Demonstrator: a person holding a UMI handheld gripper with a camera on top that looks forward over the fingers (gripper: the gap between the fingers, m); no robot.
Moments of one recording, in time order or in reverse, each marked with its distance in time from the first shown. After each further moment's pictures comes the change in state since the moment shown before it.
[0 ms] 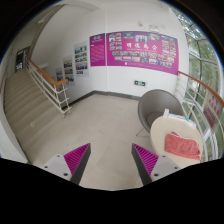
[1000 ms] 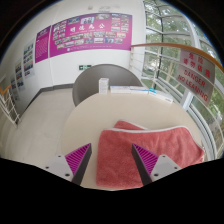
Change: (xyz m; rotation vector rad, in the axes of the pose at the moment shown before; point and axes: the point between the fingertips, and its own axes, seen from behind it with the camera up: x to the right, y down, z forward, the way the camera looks) arm 0.415 0.115 0.298 -0.105 0.439 0.235
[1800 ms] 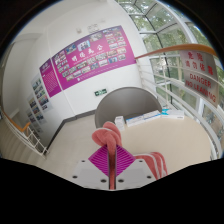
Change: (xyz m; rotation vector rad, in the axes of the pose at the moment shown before) arm -0.018 -0.153 -0.074 0.168 -0.292 0.249
